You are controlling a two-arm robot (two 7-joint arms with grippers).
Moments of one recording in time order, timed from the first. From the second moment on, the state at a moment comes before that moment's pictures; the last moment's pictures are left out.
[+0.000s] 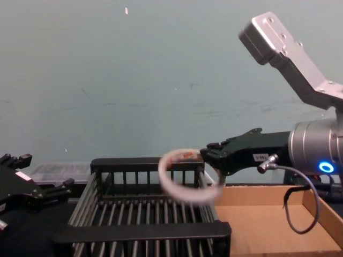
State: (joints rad) left arm -0.20 0.60 0.45 -1.41 -0.25 -0.12 0.03; right arm 0.45 0.29 -0.47 -1.43 0.07 0.33 0.42
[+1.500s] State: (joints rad) left arm -0.20 0.60 0.45 -1.41 -0.25 -0.12 0.03; right arm 0.41 0.32 -0.44 -1.51 0.08 0.35 0.41
